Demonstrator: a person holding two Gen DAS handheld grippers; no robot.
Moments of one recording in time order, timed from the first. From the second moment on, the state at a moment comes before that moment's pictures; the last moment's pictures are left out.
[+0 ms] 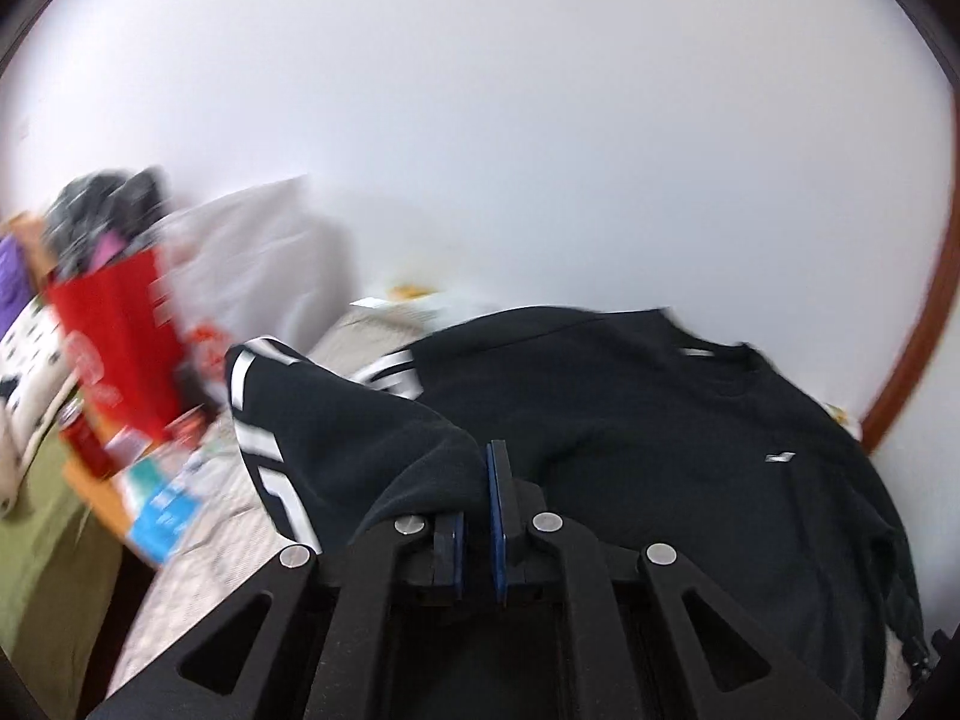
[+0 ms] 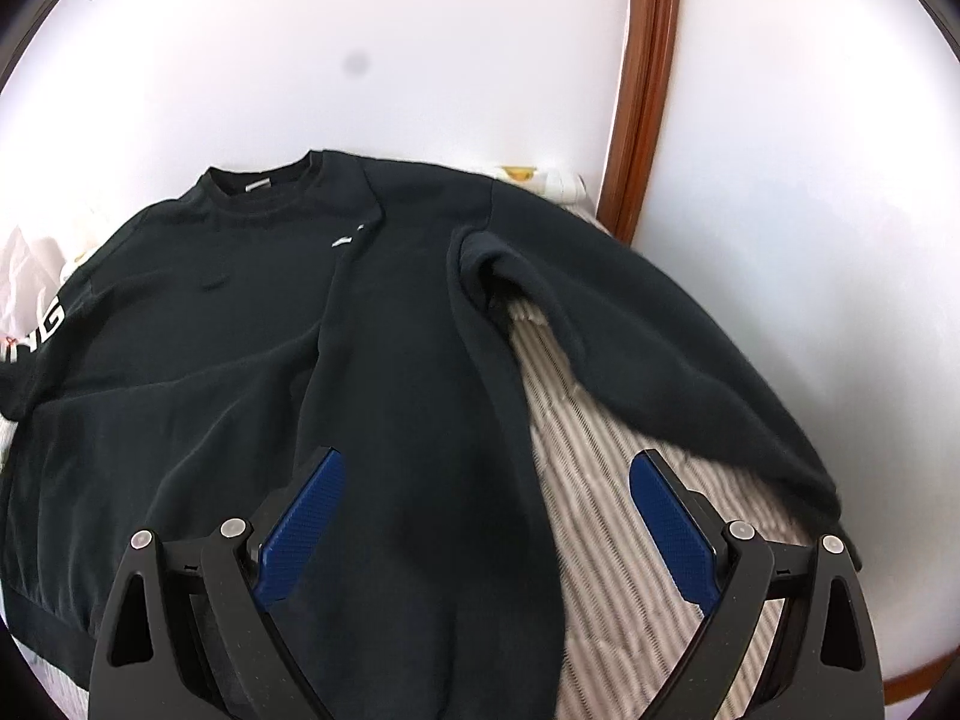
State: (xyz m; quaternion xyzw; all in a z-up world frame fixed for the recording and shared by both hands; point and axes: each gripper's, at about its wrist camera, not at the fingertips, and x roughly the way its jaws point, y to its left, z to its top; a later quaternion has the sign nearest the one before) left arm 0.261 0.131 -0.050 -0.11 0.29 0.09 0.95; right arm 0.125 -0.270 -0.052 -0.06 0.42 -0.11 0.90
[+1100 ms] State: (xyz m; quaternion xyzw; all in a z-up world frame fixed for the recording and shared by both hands) left arm 0.200 0.084 -0.109 -0.03 0.39 0.04 0.92; right arm 0.081 -0.243 -0.072 -0.10 0.41 -0.07 0.90
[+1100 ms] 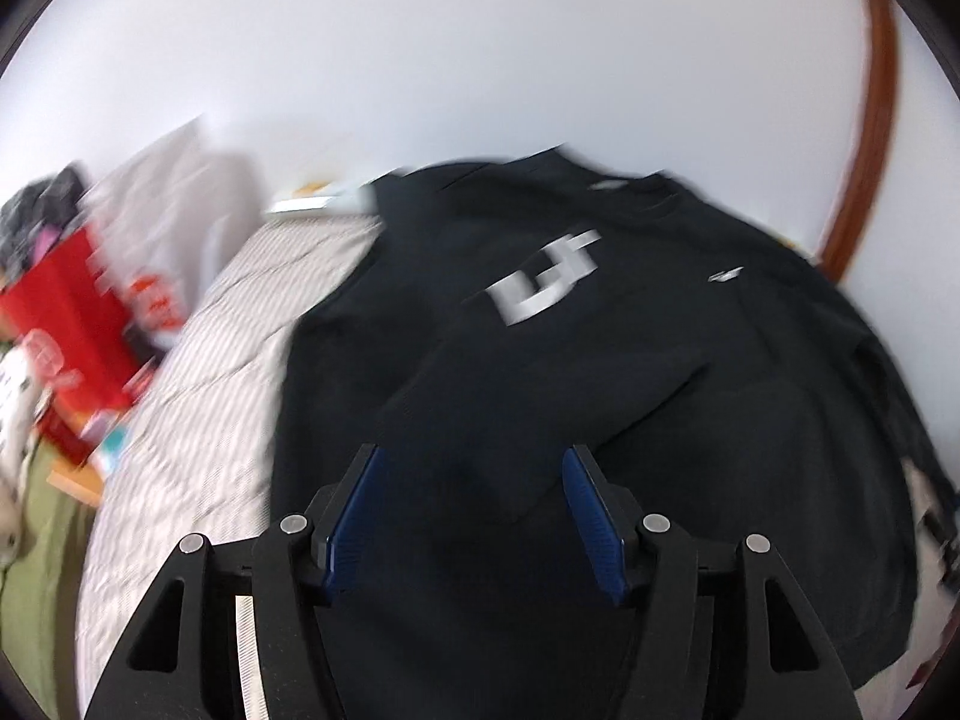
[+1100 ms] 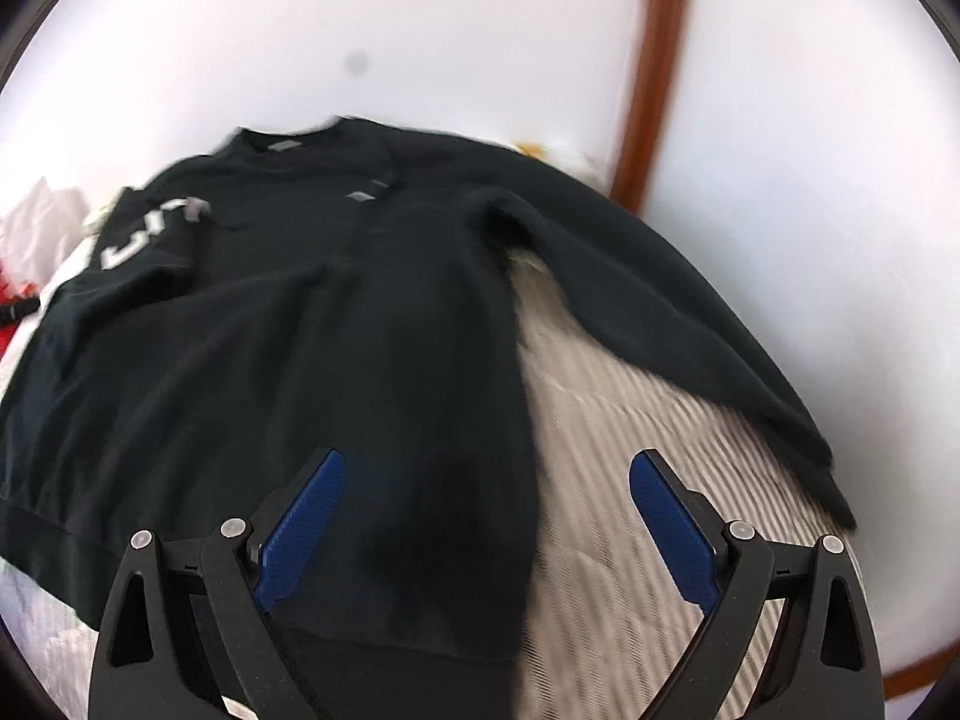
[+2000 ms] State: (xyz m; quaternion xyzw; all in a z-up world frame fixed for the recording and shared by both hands) left arm 0.138 0.148 -0.168 -0.08 0.42 0.02 0.91; right arm 0.236 0.026 -0.137 -0.12 0.45 0.25 0.85
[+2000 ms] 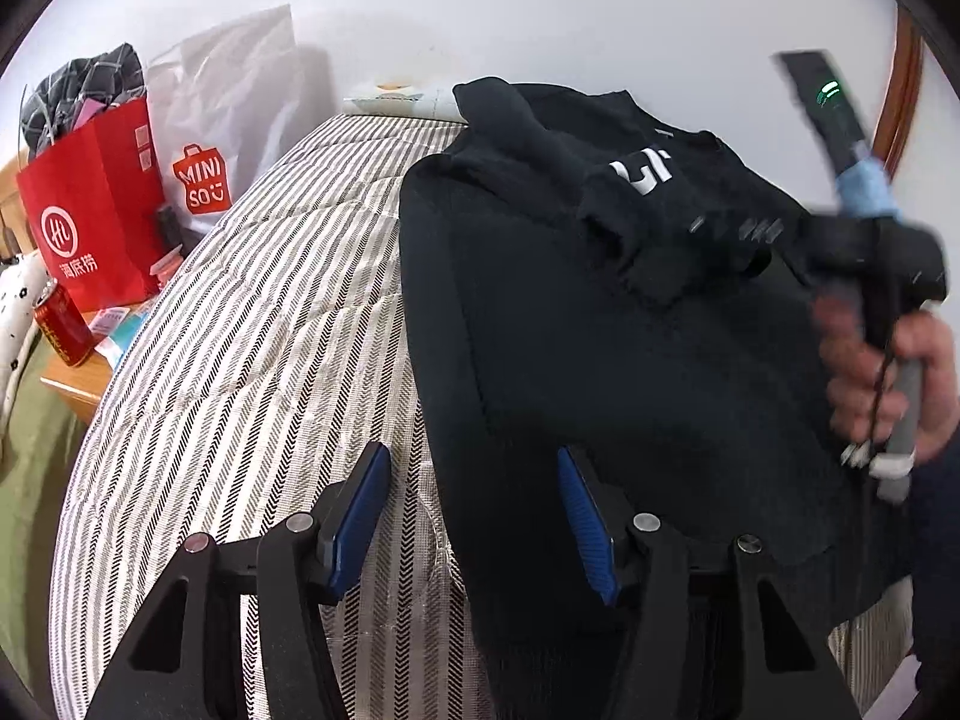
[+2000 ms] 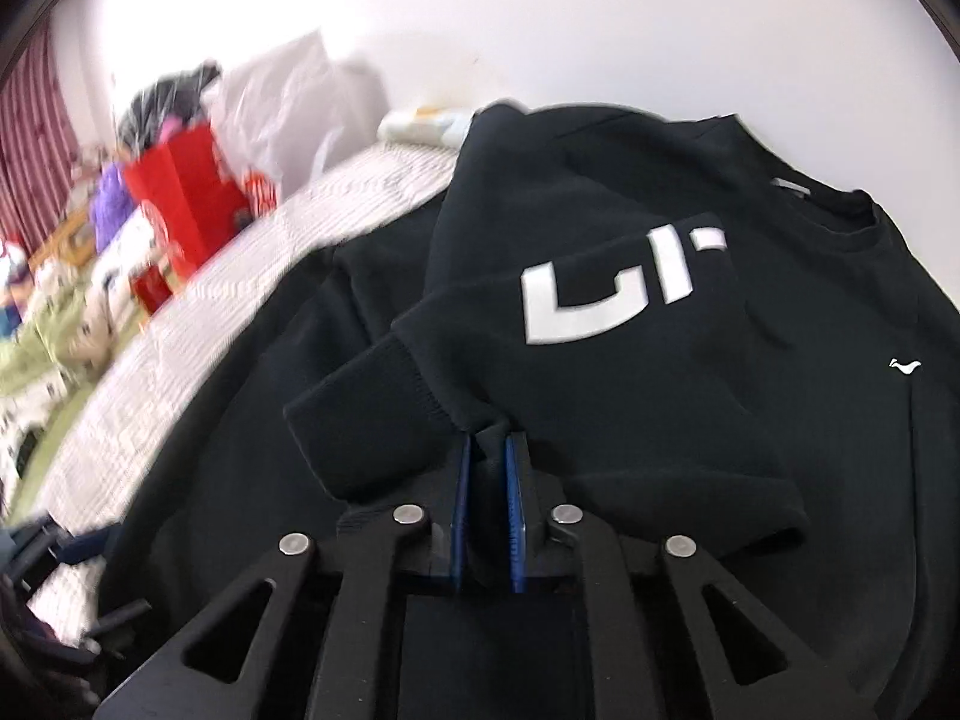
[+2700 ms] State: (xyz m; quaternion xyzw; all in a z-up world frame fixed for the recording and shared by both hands) left arm 0.114 0.143 -0.165 -0.07 0.43 0.02 0.90; right arm 0.165 -0.249 -0.107 -0.04 0.44 -0.05 0.90
